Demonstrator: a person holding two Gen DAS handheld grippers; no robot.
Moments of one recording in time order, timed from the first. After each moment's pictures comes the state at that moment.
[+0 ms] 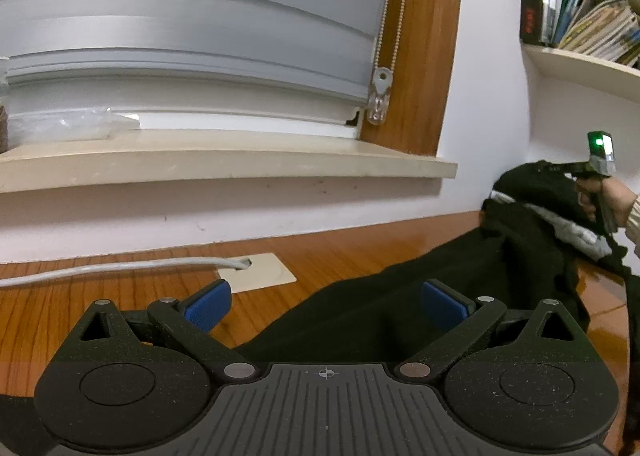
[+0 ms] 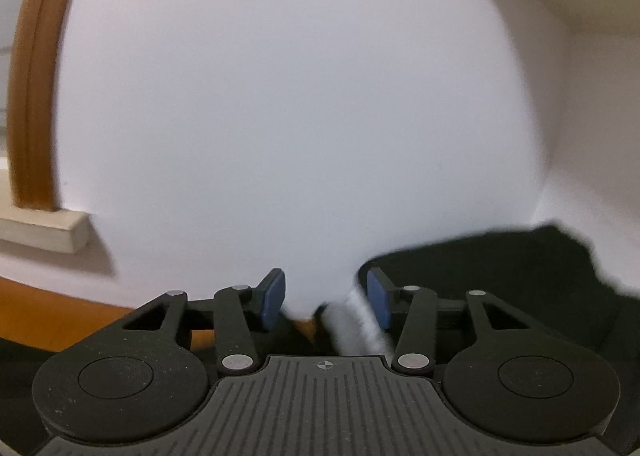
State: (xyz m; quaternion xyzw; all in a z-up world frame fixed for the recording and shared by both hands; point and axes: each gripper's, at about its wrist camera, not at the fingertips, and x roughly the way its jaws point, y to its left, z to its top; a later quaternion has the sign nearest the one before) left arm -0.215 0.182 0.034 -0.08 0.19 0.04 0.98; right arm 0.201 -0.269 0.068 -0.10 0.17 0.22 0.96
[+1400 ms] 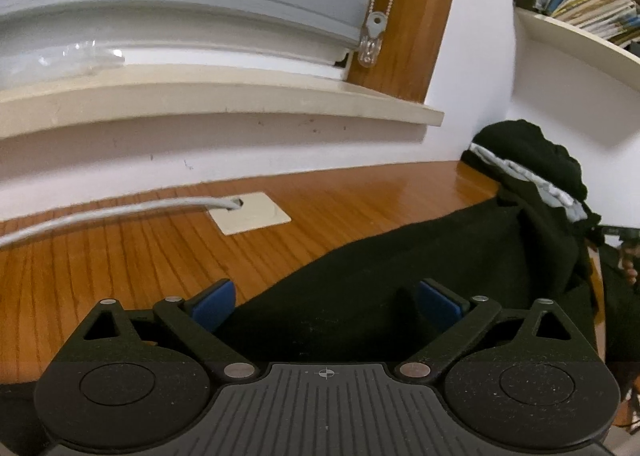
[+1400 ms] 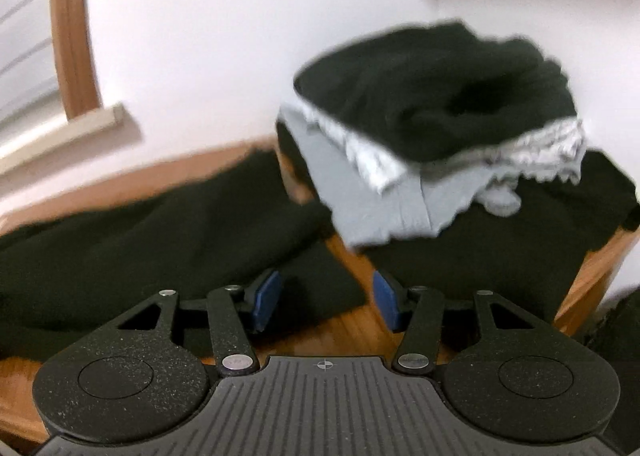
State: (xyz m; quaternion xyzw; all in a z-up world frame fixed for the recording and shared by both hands) left arm -0.213 0.204 0.023 -0.10 0.26 -0.01 0.96; right arm 0.062 -0.423 -0.010 0.01 0.25 0.22 0.94
